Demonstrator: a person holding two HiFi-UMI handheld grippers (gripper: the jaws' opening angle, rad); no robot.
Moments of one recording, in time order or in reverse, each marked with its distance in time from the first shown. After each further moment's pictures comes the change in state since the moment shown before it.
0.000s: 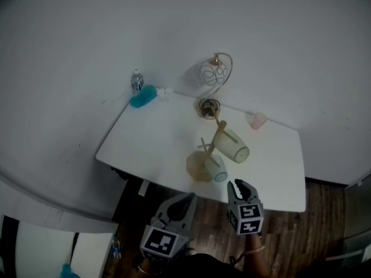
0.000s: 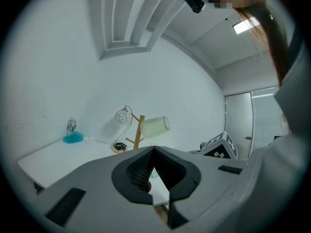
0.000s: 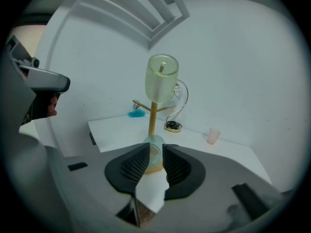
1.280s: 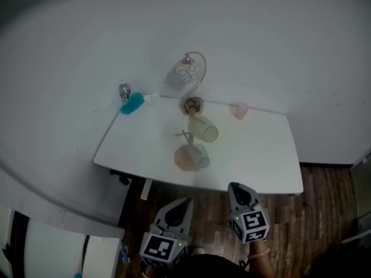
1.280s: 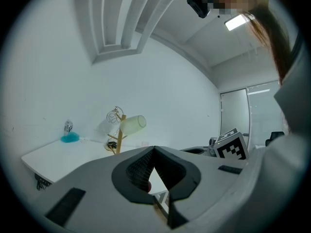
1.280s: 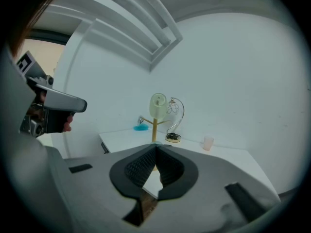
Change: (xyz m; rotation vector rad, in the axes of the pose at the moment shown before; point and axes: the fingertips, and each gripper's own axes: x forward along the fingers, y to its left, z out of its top) left arm -0.034 -0.090 -0.017 0.037 0.008 -0.006; right arm -0.115 -0.008 -0.007 0.036 -0.190 0.045
